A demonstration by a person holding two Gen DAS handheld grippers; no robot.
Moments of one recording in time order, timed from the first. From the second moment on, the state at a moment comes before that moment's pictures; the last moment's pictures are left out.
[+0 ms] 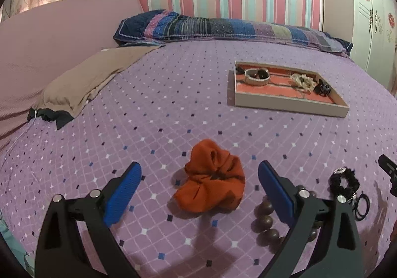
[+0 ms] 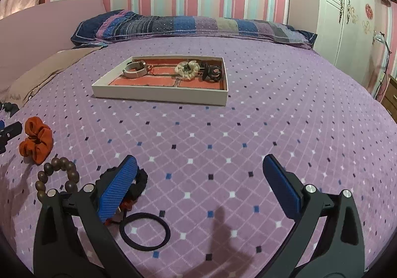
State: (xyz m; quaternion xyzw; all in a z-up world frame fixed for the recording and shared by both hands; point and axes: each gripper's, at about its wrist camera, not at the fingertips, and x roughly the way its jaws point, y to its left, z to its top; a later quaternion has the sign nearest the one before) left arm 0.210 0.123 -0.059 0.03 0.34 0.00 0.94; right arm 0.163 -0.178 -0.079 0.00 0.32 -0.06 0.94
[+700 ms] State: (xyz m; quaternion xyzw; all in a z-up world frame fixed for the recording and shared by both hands) left arm 0.231 0.141 -0.079 0.01 0.35 -0.03 0.93; right arm 0.161 -0.167 -0.096 0.02 0.33 -0.05 0.94
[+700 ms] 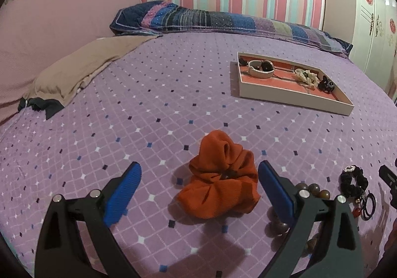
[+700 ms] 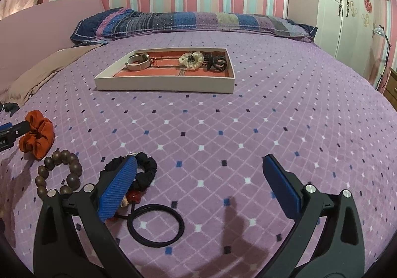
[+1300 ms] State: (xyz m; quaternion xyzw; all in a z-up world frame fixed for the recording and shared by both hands) left arm 0.252 0.140 -0.102 0.02 0.37 -0.05 0.93; right arm 0.187 -0.143 -0.126 0.00 0.37 -0.04 0.93
